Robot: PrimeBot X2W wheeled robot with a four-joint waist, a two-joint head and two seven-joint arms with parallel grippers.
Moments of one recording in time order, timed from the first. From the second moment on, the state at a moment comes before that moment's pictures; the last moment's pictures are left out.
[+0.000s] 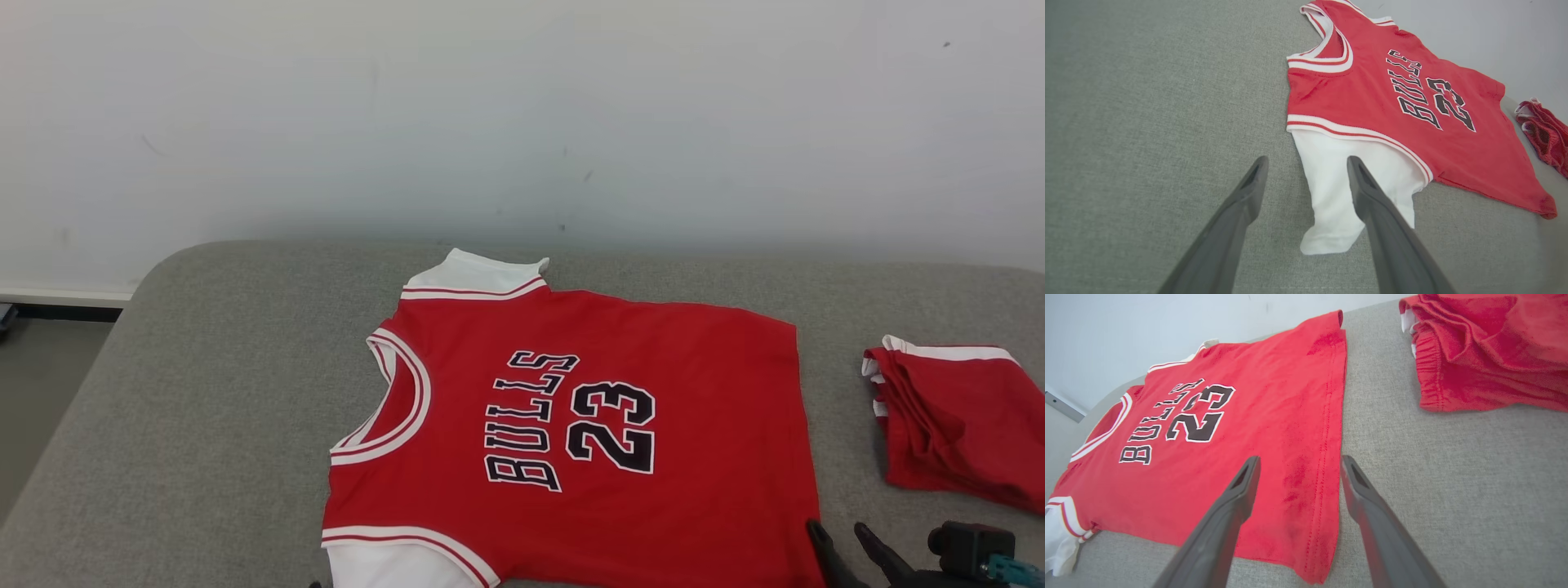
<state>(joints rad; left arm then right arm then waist) -0.02 0.51 -0.72 0.24 -0.95 0.12 -0.13 0.00 -0.43 0.46 0.37 0.97 -0.06 -0.16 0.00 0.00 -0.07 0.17</state>
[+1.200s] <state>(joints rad) -0.02 0.32 -0.28 0.28 -0.61 0.12 -0.25 -0.07 -0.42 0.32 0.18 0.71 -0.12 -0.25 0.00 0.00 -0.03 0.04</state>
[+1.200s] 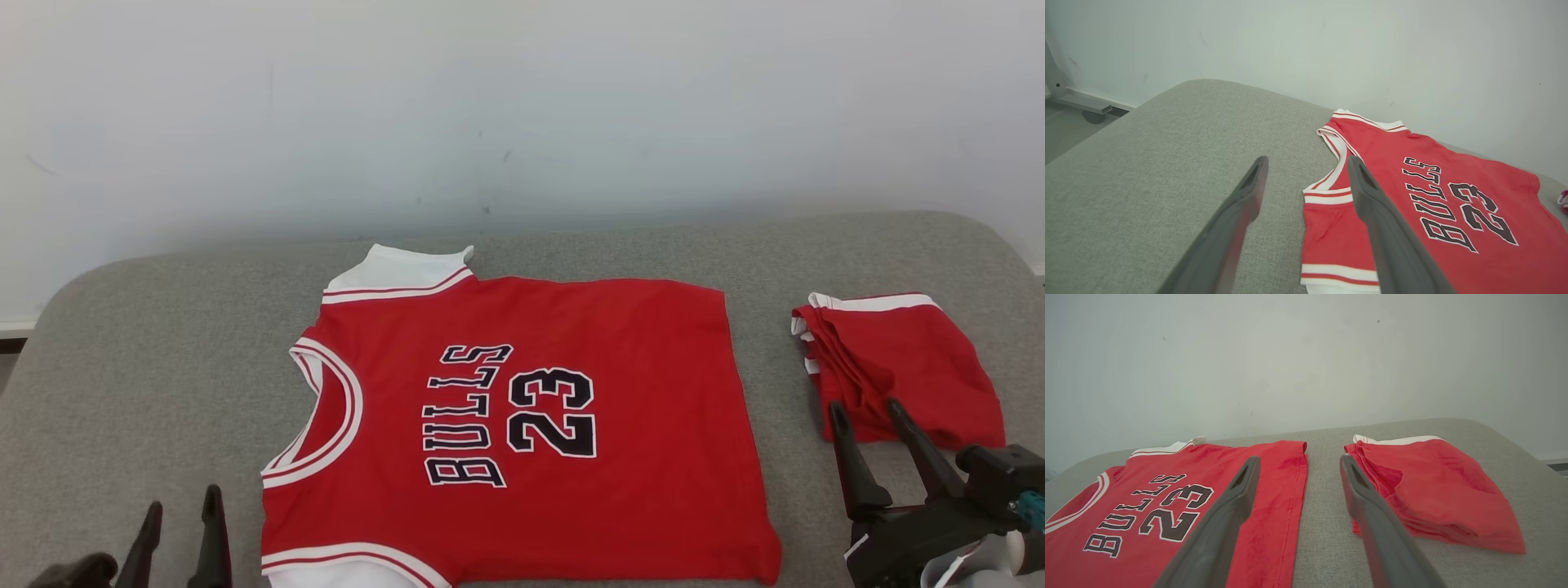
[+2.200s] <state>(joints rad) 0.08 0.23 -0.20 0.24 -0.45 0.12 -0.25 0.00 -0.35 0.24 0.21 0.59 -0.11 -0.25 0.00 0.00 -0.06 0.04</state>
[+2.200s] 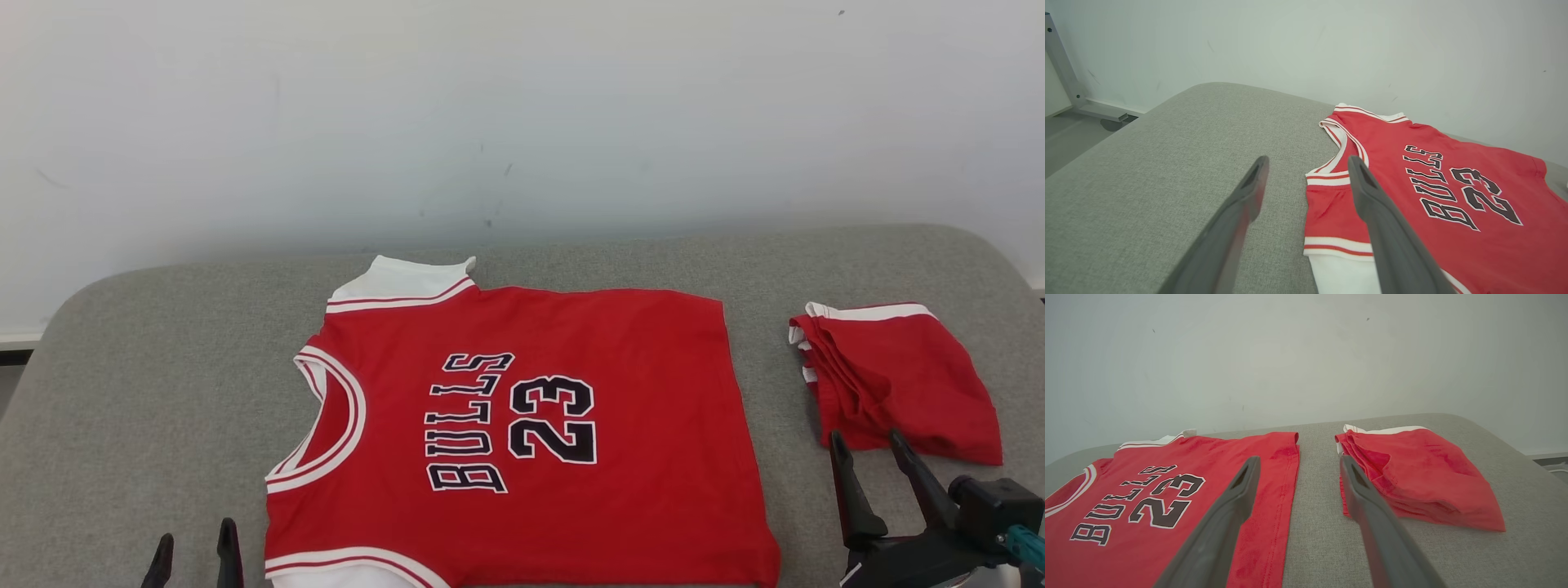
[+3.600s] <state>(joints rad) 0.08 0.23 -0.32 0.21 -0.42 0.03 -0.12 0.04 -0.31 0.25 0.26 0.52 -0.02 -0.23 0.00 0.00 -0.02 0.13</state>
